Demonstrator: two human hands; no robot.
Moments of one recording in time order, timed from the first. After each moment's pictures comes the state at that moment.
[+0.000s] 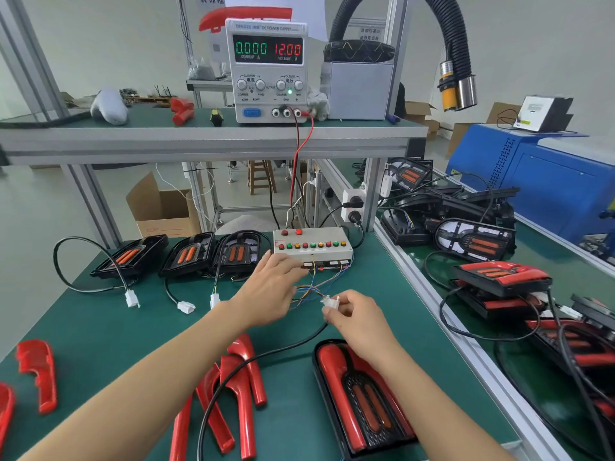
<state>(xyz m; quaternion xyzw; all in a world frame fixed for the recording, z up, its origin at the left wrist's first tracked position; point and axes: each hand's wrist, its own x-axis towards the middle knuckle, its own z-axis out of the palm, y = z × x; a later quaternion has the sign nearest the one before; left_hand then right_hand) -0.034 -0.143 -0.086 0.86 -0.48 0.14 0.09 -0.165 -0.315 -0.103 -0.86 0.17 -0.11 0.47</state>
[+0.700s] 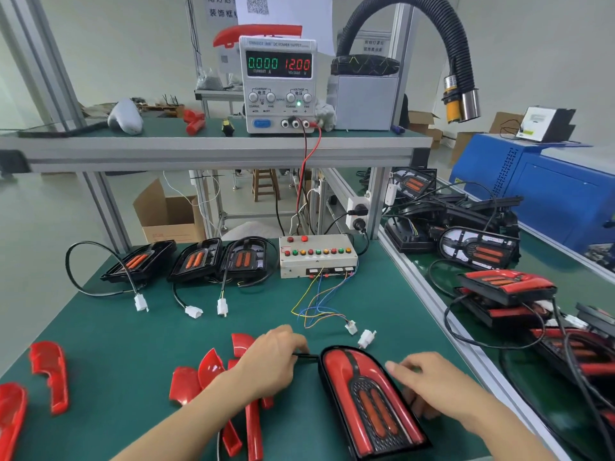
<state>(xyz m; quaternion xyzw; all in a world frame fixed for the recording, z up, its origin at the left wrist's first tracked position) -0.112 -0.121 -0.115 0.92 -0.37 -0.08 0.13 -0.258 -0.374 -0.098 -0.88 0.25 0.11 0.39</state>
